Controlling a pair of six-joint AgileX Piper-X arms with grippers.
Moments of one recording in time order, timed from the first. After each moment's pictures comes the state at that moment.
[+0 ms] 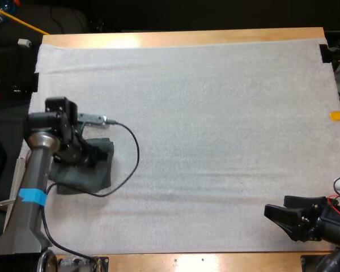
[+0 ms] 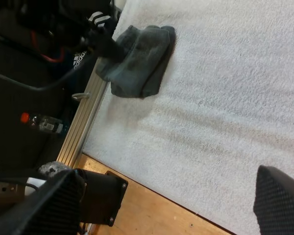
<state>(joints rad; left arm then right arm) 0.06 1.41 -1.01 1.20 -0.01 -1.56 0.75 0.42 -0.88 1.06 -0.24 -1.14</state>
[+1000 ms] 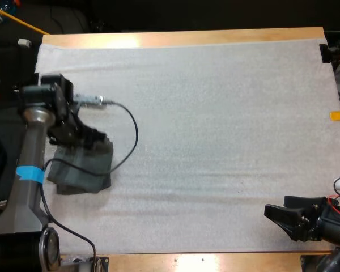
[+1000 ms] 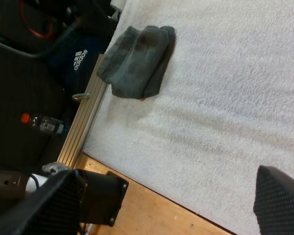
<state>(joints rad) 0.06 1.53 -1.35 1.41 0.02 -1.58 0.75 0.42 -0.88 1.06 -0.24 -1.14</state>
